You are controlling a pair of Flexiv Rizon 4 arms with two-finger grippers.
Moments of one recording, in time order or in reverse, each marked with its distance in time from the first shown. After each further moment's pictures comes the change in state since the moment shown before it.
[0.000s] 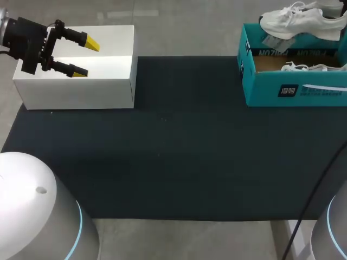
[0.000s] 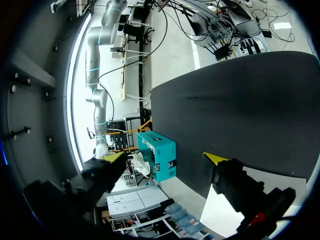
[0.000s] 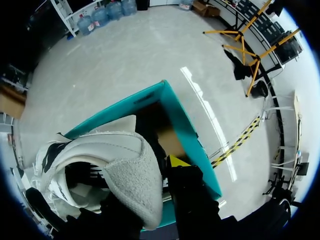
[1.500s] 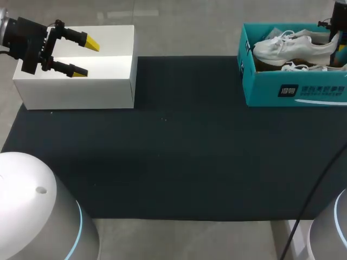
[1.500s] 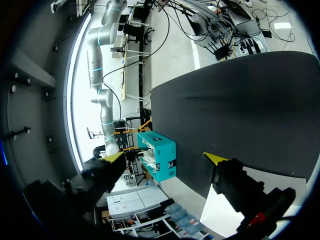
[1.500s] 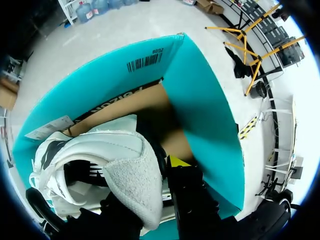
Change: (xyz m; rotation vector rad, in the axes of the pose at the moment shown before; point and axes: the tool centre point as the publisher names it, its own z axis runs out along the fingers) left arm 0.000 0.000 0.000 0.000 0.000 0.000; right arm 0.003 -0.022 0.093 0.034 -0.077 -0.041
